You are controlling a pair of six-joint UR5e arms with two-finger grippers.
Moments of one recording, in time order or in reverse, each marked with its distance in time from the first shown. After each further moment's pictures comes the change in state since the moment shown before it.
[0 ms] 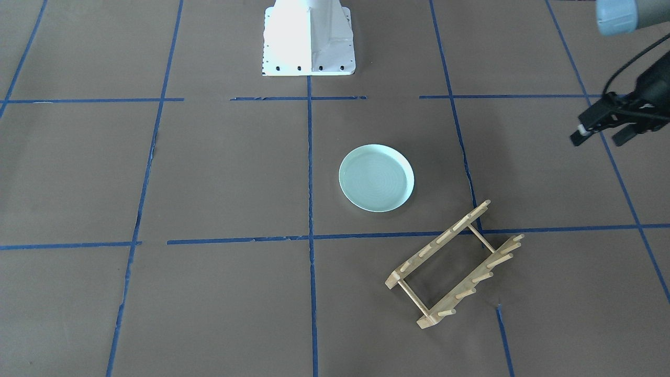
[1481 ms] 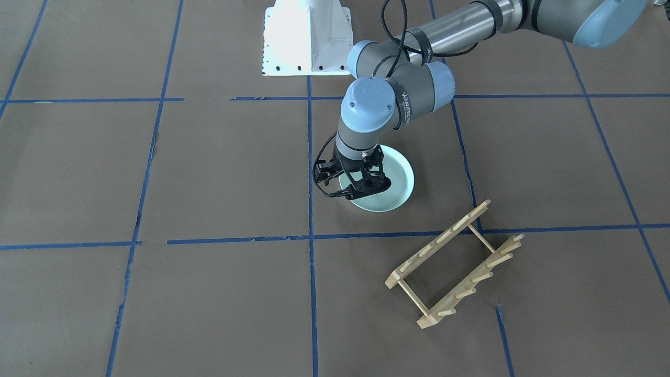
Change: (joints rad) left arm 0.562 -0.538 0.578 -0.138 0.356 -0.533; right arm 0.000 0.000 0.000 0.000 0.000 0.001
